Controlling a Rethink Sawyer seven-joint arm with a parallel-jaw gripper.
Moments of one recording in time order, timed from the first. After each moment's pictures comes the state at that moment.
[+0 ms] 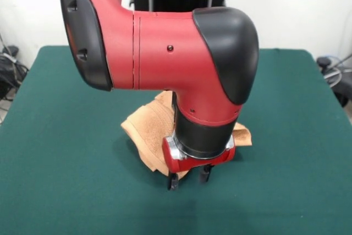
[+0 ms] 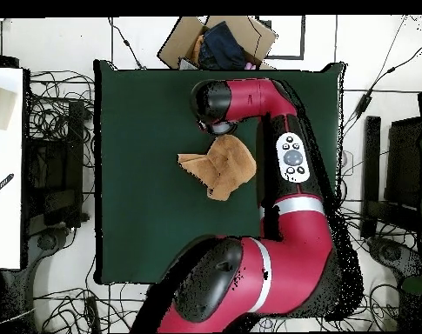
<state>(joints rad) -0.36 -0.26 0.42 0.94 -0.56 1.04 1.48</state>
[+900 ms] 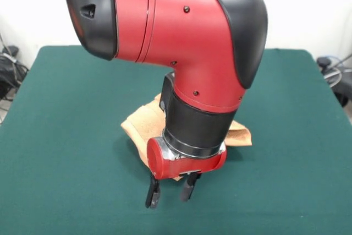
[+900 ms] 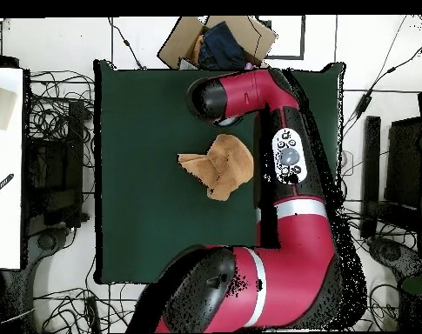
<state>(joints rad) -0.34 -0.33 0.42 0.94 -0.72 0.91 1.48</state>
